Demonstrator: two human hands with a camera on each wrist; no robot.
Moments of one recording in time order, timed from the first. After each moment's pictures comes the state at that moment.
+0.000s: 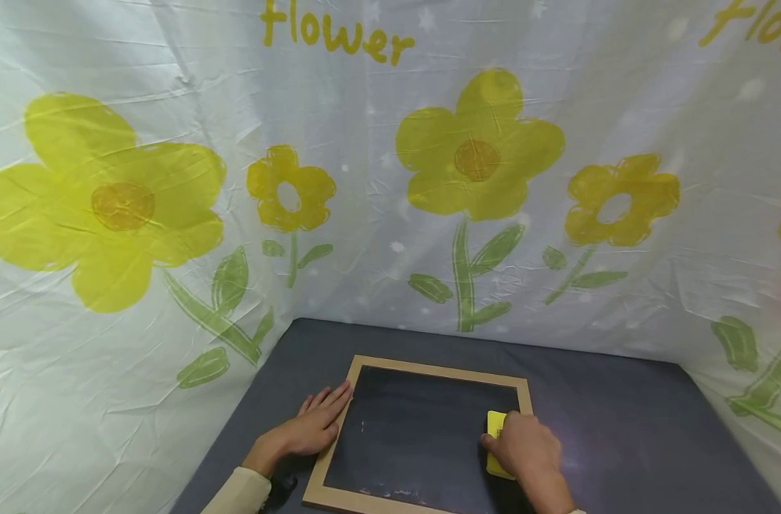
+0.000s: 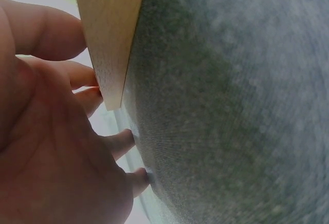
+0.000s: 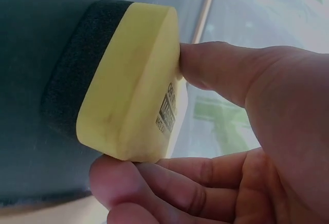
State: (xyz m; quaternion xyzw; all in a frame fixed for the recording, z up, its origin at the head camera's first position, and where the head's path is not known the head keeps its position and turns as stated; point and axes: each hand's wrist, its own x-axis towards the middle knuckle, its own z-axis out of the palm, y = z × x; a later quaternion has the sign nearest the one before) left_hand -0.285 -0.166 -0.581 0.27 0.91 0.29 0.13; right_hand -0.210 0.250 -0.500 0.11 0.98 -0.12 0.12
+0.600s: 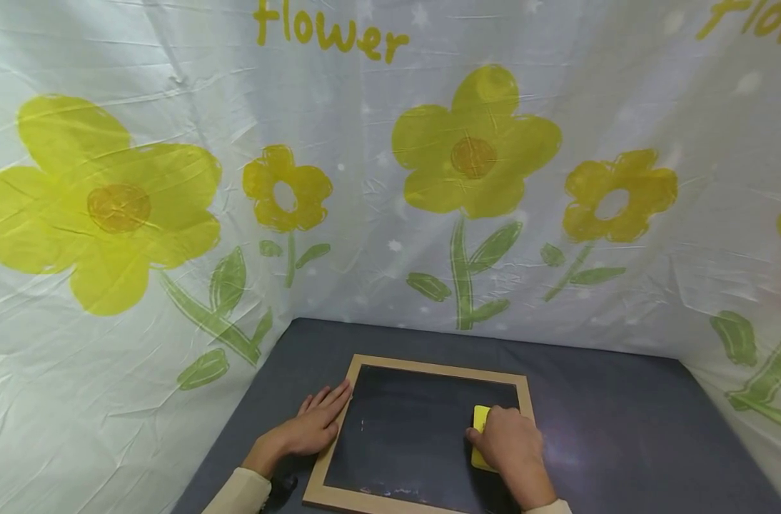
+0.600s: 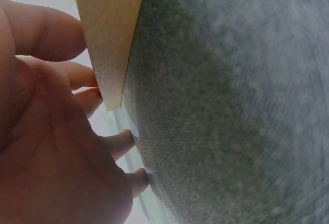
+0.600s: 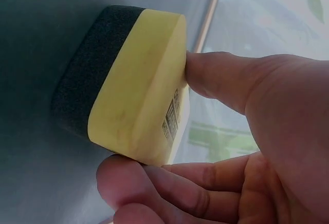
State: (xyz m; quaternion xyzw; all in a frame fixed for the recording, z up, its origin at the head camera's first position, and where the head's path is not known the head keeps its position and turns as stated) left_hand -0.276 -0.158 -0.562 0.25 0.92 0.26 0.14; right_hand -0.224 0.232 -0.515 0.10 0.99 -0.09 0.09
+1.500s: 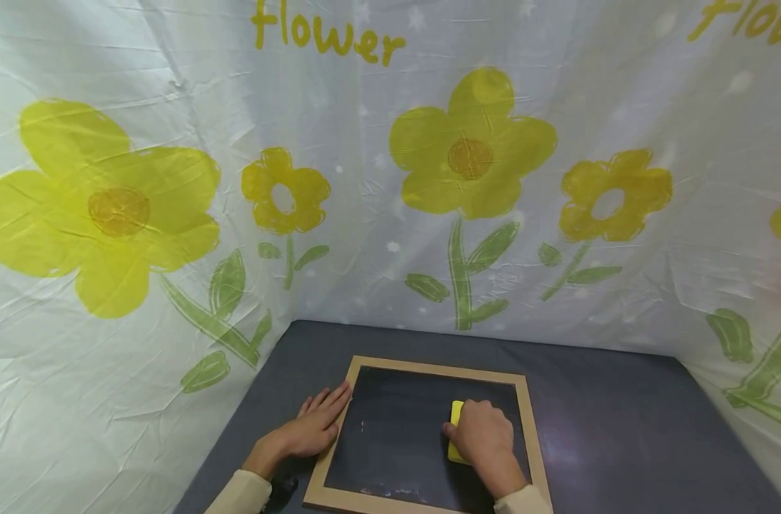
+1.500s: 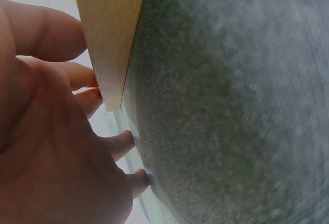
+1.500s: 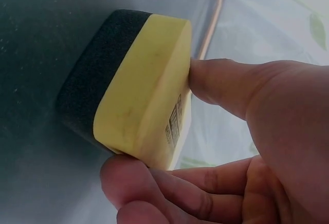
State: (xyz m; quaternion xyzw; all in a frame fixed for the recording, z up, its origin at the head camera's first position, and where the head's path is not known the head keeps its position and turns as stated) left_hand -0.275 -0.157 -0.561 0.25 0.93 0.25 0.13; right_hand -0.224 0.186 -0.507 0.06 0.99 -0.08 0.05
